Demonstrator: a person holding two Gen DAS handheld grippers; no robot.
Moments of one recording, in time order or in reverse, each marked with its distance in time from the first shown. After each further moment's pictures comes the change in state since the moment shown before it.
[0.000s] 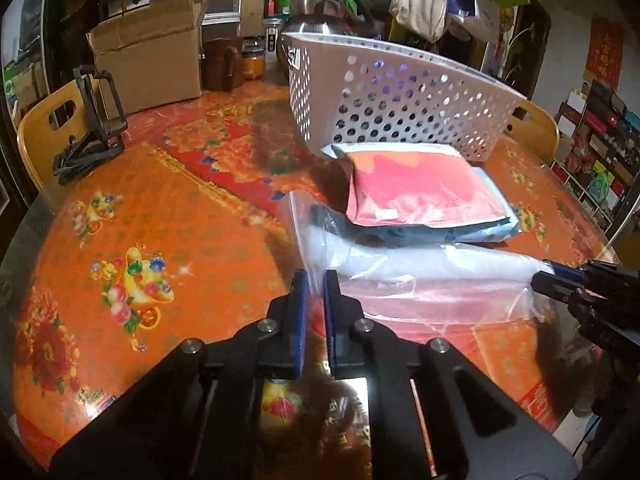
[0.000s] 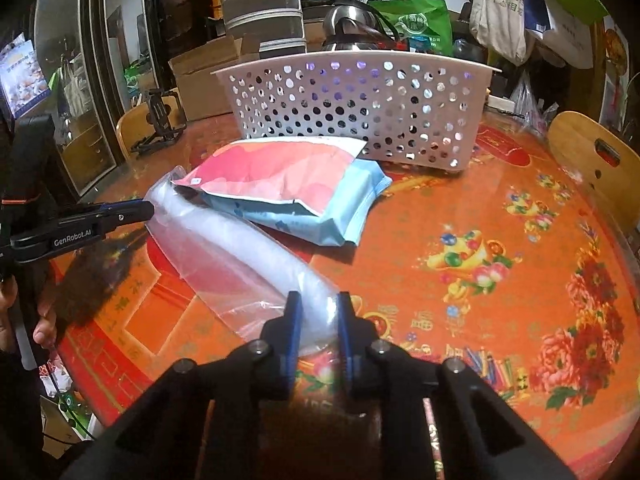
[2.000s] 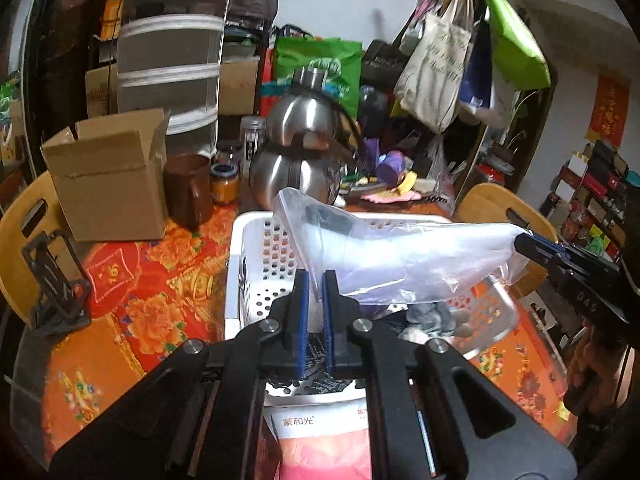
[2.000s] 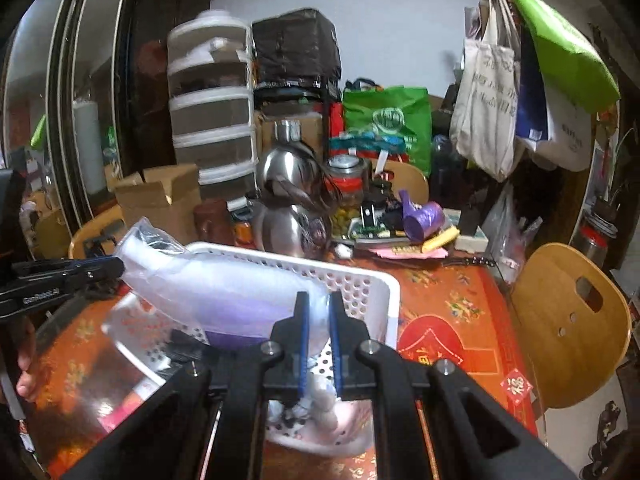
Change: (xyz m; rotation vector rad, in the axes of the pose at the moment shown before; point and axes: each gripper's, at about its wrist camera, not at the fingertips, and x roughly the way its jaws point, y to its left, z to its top) left arm 0.024 -0.043 0.253 -0.072 -0.151 -0.017; right arm 0.002 -0.112 0.252 -0.043 -0.238 -0.075
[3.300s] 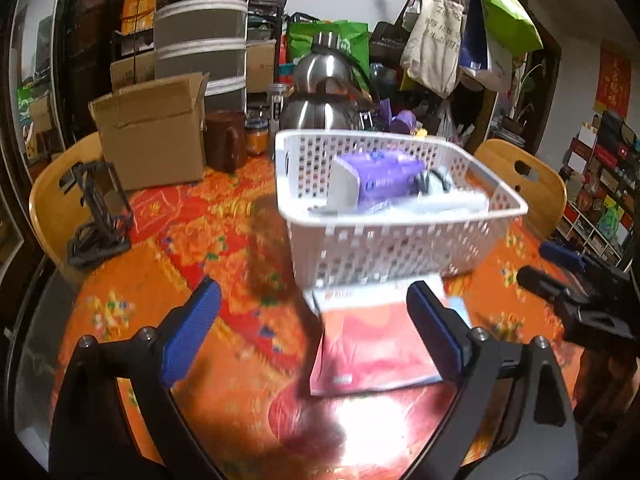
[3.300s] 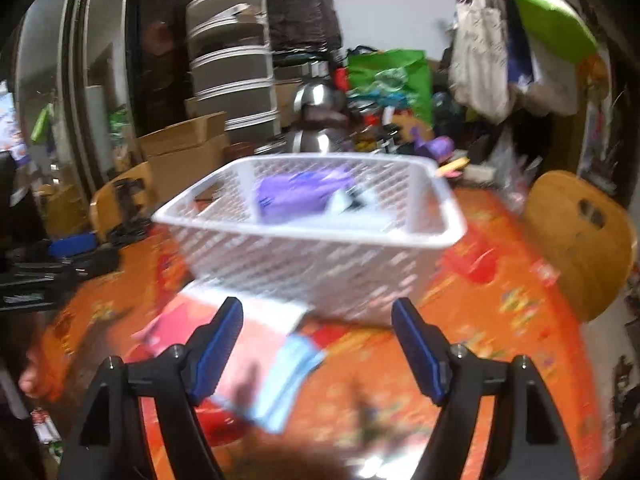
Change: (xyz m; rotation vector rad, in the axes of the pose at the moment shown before) left arm -0.069 0.024 -0.137 0.044 0.018 0.074; right arm -0.047 0.074 -0.130 0.071 0.087 0.041
